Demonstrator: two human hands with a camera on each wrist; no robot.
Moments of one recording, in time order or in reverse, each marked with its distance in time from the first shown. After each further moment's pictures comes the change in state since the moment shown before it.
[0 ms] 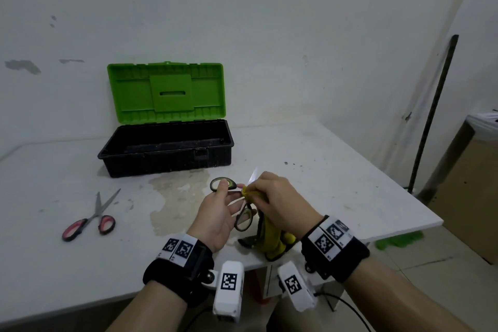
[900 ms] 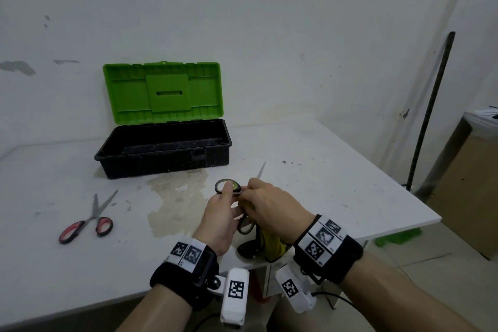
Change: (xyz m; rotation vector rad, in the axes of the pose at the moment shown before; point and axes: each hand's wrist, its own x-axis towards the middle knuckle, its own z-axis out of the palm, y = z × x) left_hand -0.001 -0.011 0.010 0.117 0.014 -0.001; right_hand 0.001 -0.012 0.010 -0.264 -0.188 -0.011
